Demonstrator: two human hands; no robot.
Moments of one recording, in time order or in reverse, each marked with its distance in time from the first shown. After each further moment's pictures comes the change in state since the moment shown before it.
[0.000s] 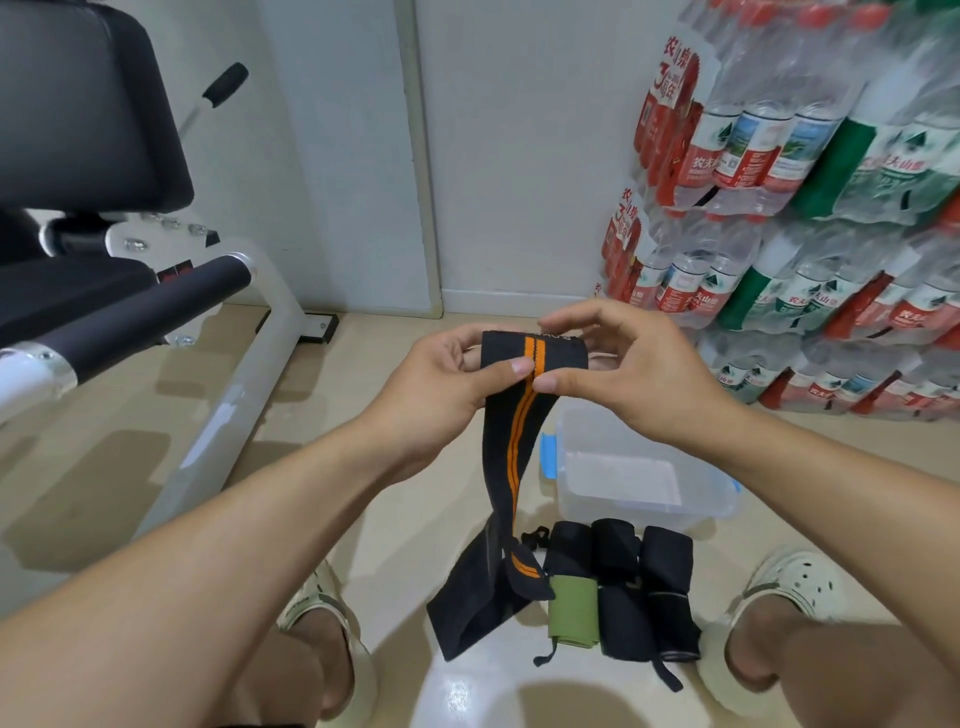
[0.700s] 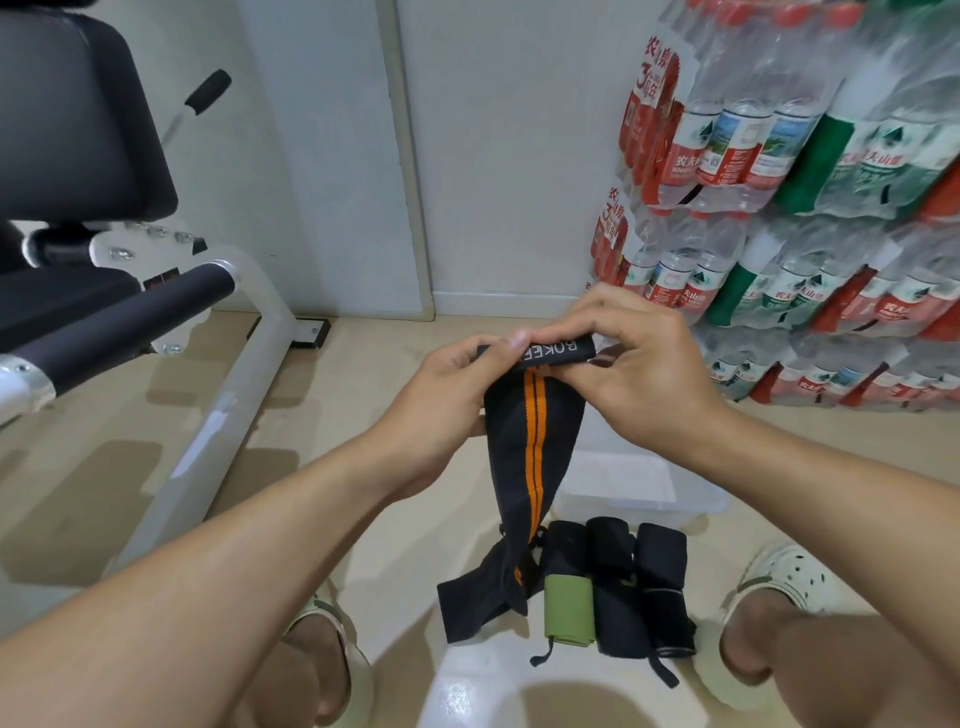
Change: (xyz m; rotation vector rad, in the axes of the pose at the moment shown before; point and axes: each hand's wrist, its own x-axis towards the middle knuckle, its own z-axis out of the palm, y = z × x) left_hand -0.003 0.001 0.019 0.028 -0.009 -0.051; right_hand -0.006 -0.001 0.000 -0.164 0.140 -0.298
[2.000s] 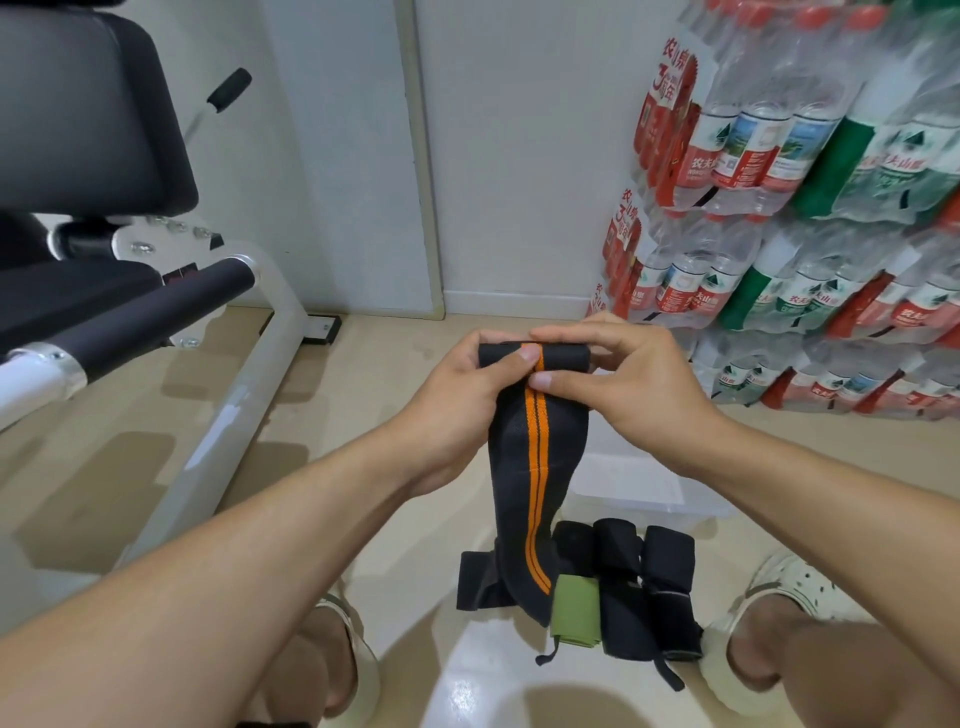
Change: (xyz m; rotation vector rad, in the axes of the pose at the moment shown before) left_hand 0.002 -0.003 0.001 -0.179 0.088 -0.056; right_hand -0.005 -0.011 0.011 0.284 -0.042 0.429
